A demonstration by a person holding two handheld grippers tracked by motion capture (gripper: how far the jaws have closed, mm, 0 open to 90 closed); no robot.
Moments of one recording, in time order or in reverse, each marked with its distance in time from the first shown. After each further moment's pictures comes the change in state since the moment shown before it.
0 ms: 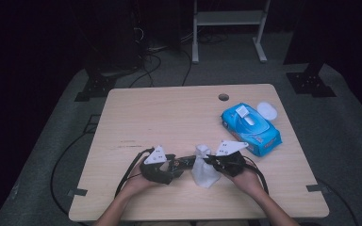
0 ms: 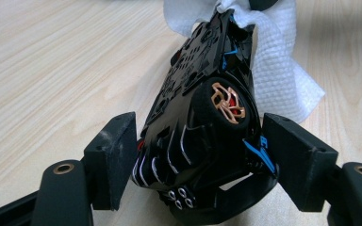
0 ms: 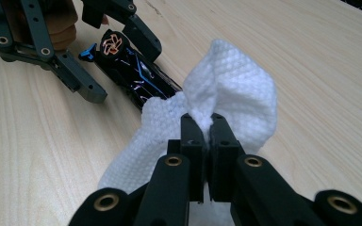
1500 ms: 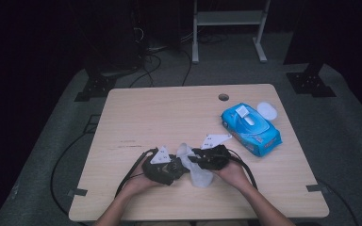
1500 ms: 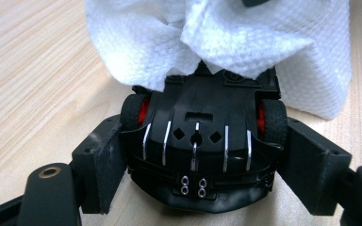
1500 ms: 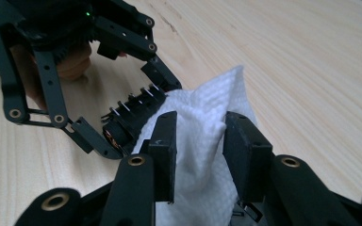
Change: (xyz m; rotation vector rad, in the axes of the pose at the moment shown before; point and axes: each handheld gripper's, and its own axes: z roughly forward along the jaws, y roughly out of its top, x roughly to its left) left arm 0.000 0.000 0.010 0.114 0.044 0.032; right arm 0.002 0.026 0.035 -0.003 0.070 0.007
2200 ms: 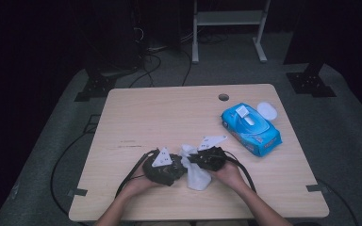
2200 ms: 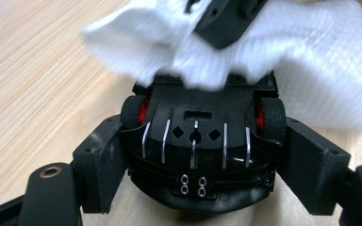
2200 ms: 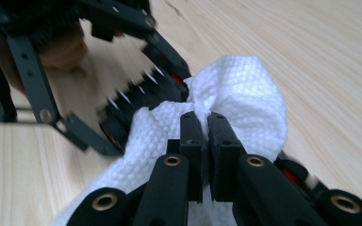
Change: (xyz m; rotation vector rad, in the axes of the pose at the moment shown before) left arm -0.005 0.003 -0.002 -0.004 0.039 0.056; right arm -0.003 -0.010 0.015 0.042 0.037 0.063
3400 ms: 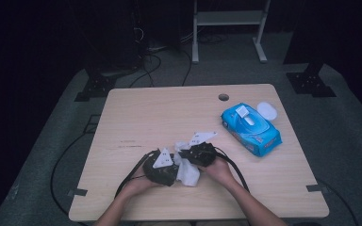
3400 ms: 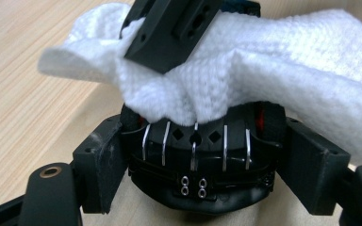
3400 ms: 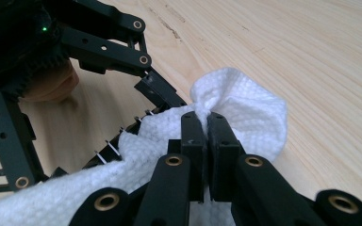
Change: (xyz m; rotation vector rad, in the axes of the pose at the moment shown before) left arm -0.001 0.000 0.001 0.017 0.013 0.028; right arm 0.004 0.022 0.028 -0.031 -0.008 -0.008
